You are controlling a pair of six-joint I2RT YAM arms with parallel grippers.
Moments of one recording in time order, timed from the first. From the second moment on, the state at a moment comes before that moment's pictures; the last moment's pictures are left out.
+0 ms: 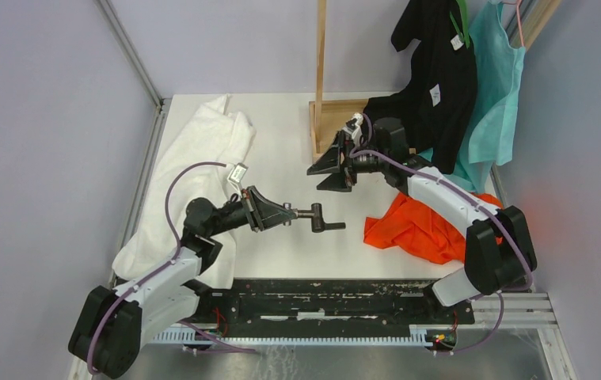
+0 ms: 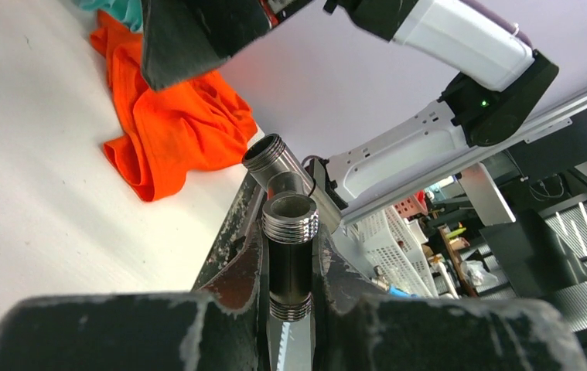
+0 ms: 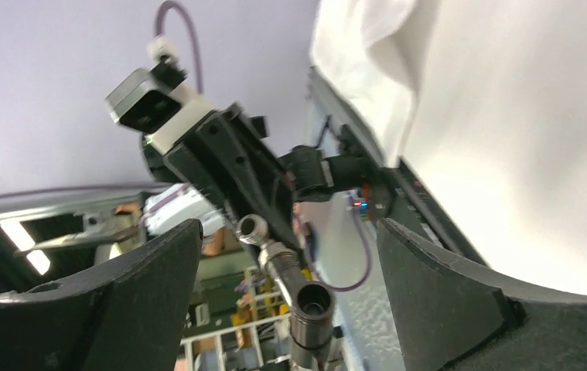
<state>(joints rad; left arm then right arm) -0.44 0.93 0.28 0.85 0.80 -1.05 0.46 1.51 1.04 0.07 -0.96 1.13</state>
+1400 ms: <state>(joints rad) -0.37 1.51 0.31 1.50 1.03 -1.71 0.91 0.76 0.76 -0.23 -0.24 -0.48</state>
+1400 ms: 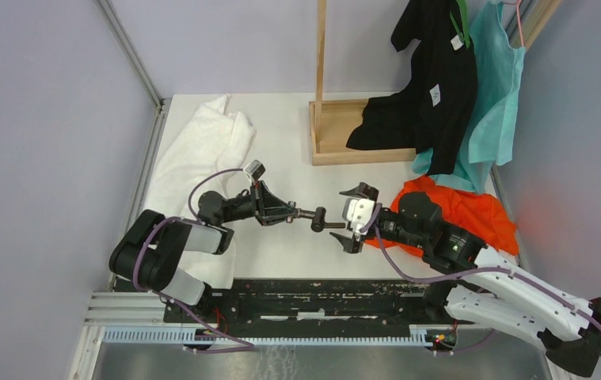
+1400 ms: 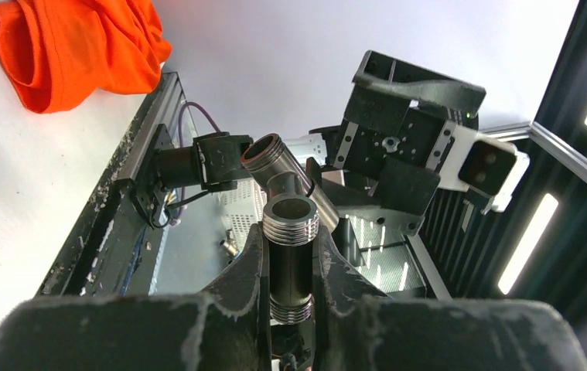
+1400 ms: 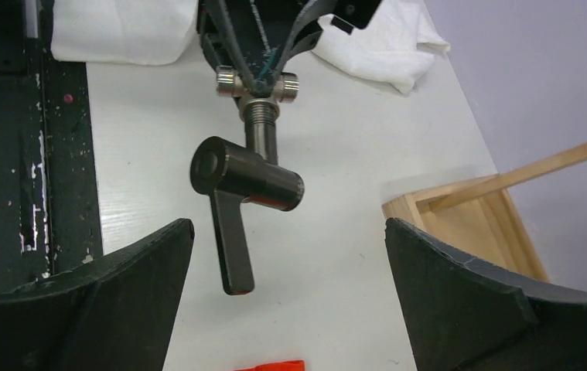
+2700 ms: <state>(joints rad) -0.35 1.53 0.32 1.50 1.09 -1.72 1.06 1.05 0.77 -0.09 -0.12 -0.48</state>
